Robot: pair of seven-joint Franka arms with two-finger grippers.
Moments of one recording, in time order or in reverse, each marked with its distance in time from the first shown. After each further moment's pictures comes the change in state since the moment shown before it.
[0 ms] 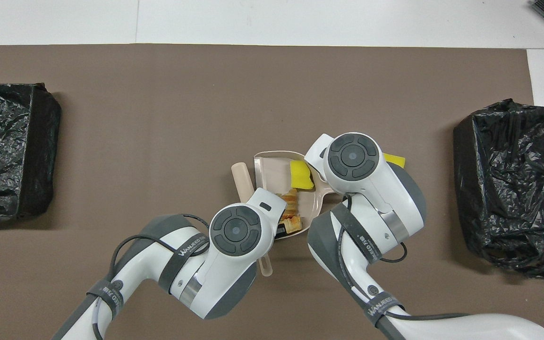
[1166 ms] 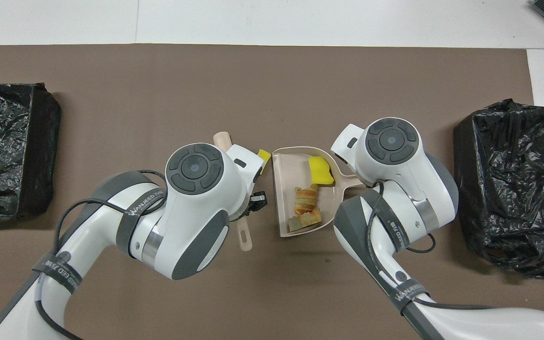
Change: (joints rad) left arm 0.139 -0.077 0.016 -0.044 -0.002 -0.229 0.134; right arm -0.067 -0.021 0.003 -0.008 0.006 -0.005 -0.063
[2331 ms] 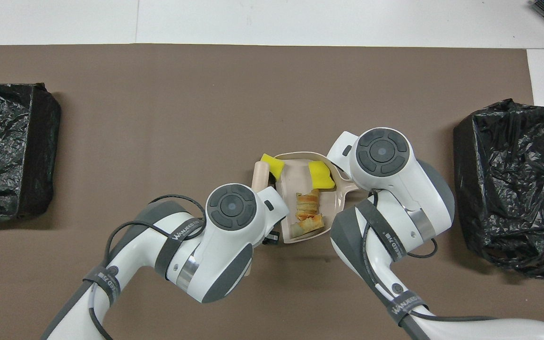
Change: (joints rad) left arm -0.105 0.016 -0.029 -0.122 -0.001 0.104 0.309; right arm 0.020 -0.026 0.001 -0.027 -0.048 -0.002 -0.001
